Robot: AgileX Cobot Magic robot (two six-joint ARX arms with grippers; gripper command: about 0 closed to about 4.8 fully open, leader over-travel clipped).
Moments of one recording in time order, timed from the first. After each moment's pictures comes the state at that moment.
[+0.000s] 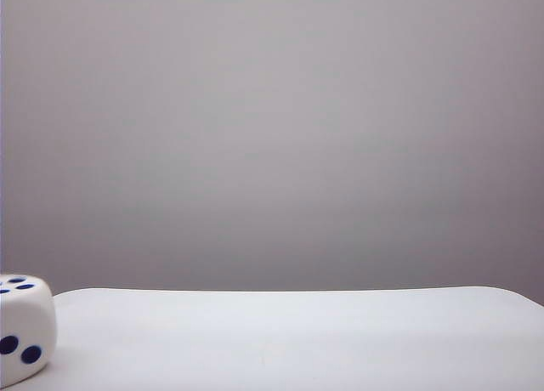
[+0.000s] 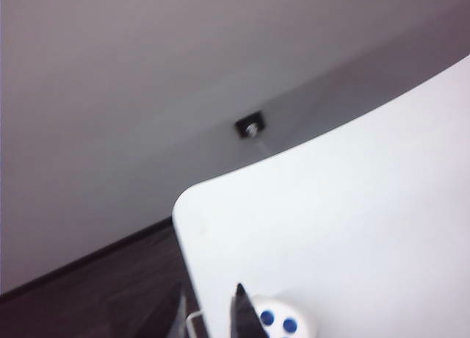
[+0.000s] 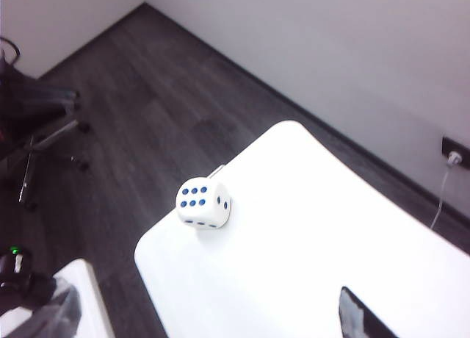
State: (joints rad) left arm -0.27 0.92 1.18 -0.76 -0.07 0.32; right arm 0.08 1.46 1.85 -1.09 -0.94 -0.23
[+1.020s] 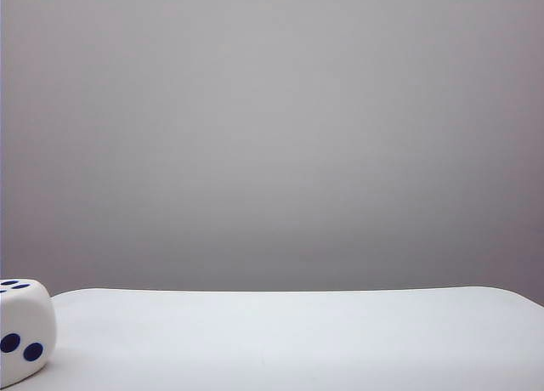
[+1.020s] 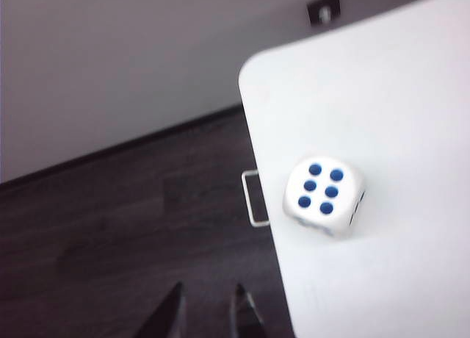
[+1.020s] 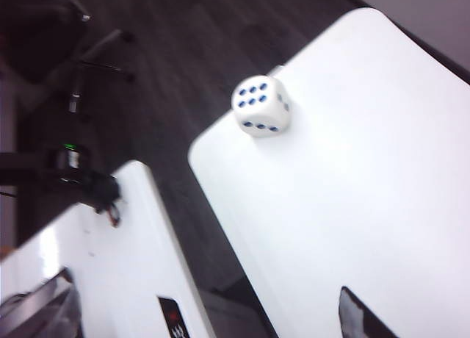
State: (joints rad) left arm -0.27 0.72 1.21 -1.17 -0.30 0.22; right arm 0.19 1.39 1.75 -1.38 -0.88 -0.39
